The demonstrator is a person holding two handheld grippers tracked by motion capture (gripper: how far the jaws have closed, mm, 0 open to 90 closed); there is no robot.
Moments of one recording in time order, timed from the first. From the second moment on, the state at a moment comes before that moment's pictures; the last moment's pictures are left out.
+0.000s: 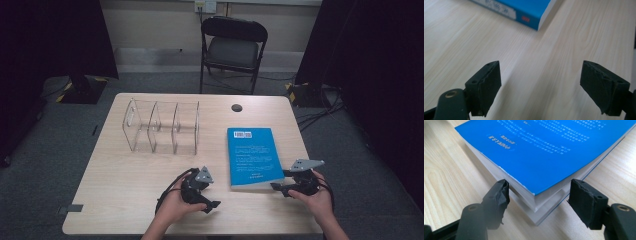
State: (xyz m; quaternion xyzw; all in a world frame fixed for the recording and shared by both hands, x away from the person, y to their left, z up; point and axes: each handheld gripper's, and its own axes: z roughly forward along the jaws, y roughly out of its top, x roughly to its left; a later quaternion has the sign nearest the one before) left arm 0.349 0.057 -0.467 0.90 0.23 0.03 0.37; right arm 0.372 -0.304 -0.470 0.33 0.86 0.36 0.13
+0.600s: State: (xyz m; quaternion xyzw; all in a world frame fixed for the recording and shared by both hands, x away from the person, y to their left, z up) left arm 0.366 0.012 -0.456 0.91 0.19 0.05 0.36; right arm 0.375 -0.301 -0.462 0.33 0.87 0.36 0.13
